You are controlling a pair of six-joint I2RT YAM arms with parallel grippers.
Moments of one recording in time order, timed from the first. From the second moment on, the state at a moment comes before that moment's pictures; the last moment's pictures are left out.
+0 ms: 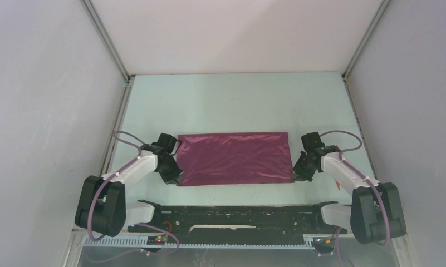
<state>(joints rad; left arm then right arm) -0.25 1.25 0.60 -0.77 0.01 -0.81 0.17 1.21 0.58 -0.69 -0.06 0.76</state>
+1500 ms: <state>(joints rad) -0.25 0.92 0.70 -0.95 -0.04 -0.88 0.33 1.01 0.70 -0.81 -0.03 0.82</state>
